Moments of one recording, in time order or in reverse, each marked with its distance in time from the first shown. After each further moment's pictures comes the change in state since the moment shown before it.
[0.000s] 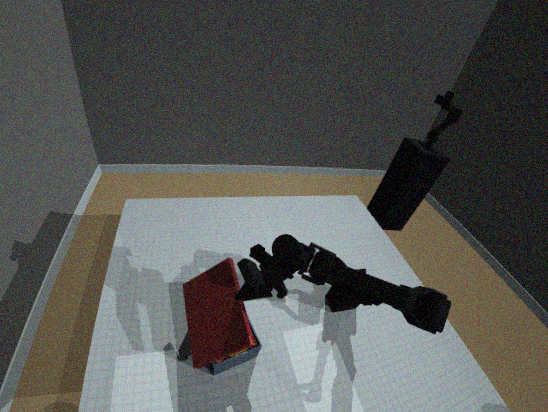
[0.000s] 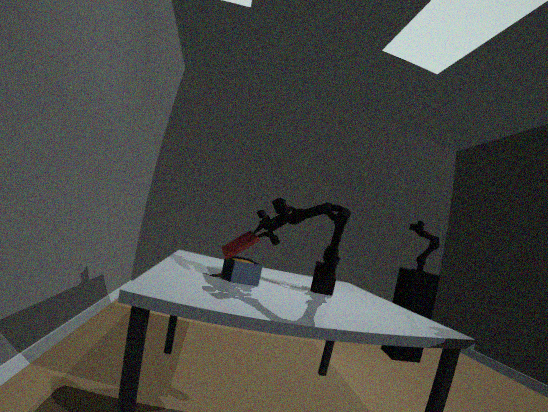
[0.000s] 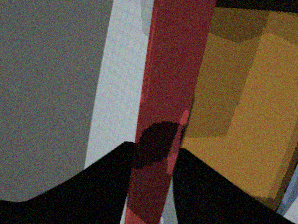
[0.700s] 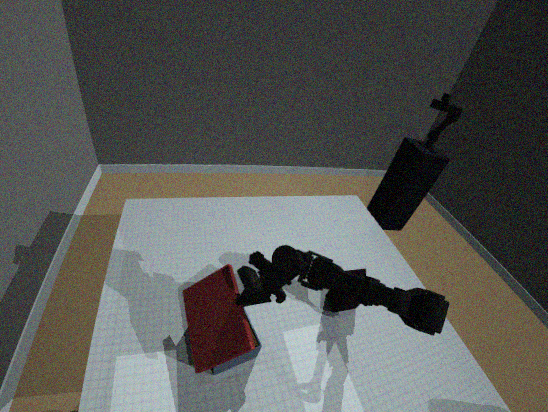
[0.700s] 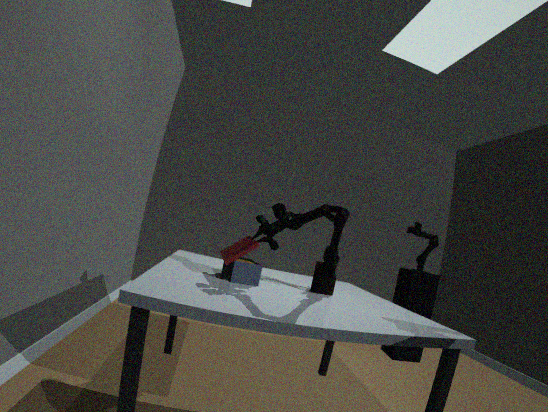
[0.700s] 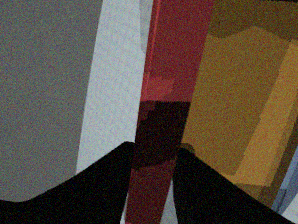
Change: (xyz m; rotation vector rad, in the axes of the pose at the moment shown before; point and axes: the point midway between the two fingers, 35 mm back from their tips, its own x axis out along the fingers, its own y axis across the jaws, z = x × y) arm 0.016 -0.021 -0.002 -0.005 0.006 0.001
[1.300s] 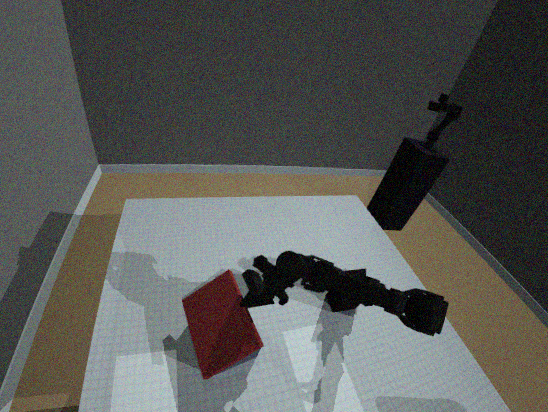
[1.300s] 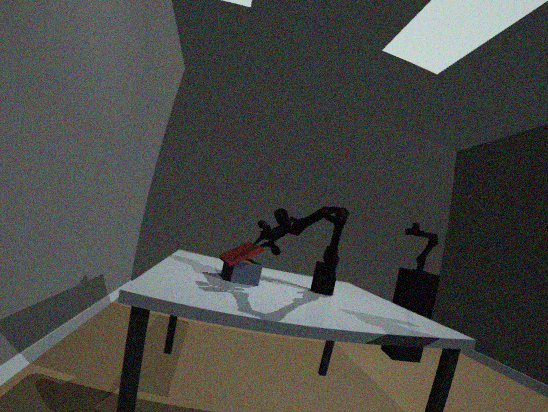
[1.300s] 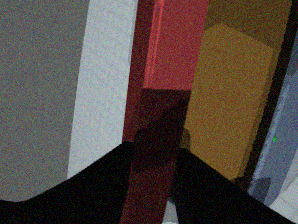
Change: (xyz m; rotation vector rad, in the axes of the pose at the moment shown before) arm 0.004 -0.028 0.002 0.004 -0.005 0.000
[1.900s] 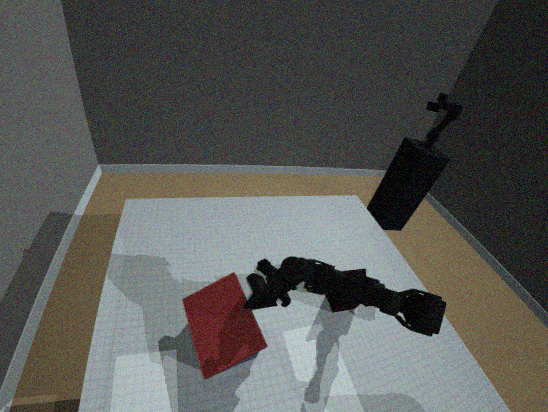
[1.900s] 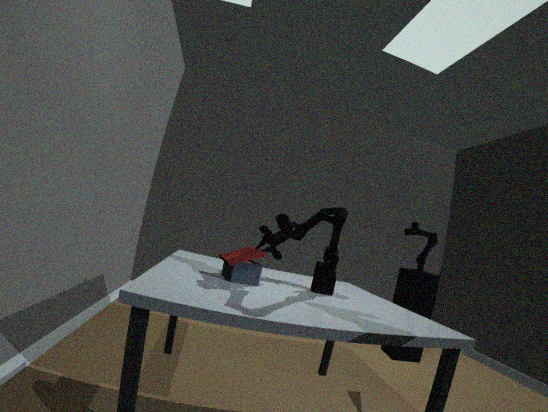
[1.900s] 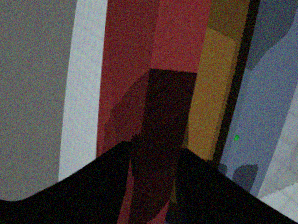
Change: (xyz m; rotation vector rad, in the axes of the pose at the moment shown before) arm 0.004 -0.028 0.001 -0.001 0.001 0.000
